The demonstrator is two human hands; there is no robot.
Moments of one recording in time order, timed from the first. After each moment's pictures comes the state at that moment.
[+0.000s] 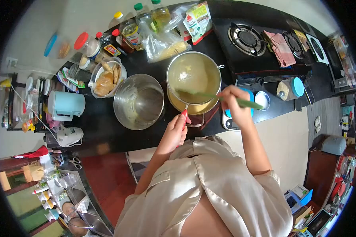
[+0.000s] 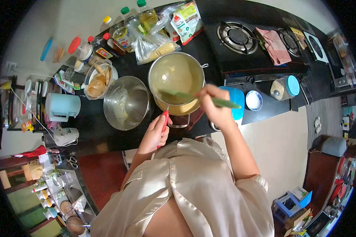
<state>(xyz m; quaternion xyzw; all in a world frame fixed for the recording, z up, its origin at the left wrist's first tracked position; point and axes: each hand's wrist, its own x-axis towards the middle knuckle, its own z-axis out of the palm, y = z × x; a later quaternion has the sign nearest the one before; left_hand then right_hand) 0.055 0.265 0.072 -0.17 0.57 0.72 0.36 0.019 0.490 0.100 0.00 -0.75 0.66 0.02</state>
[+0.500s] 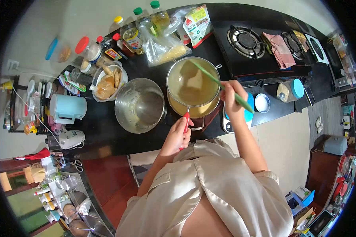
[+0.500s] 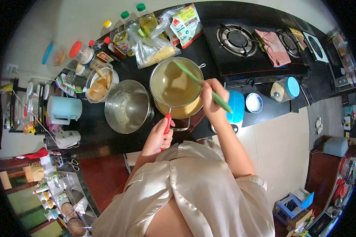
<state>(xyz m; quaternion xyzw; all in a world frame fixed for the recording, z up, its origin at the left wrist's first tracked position) 0.058 0.271 0.063 -0.17 0.48 0.78 0.36 -0.003 0.475 0.077 -0.04 -0.75 0.62 0.22</state>
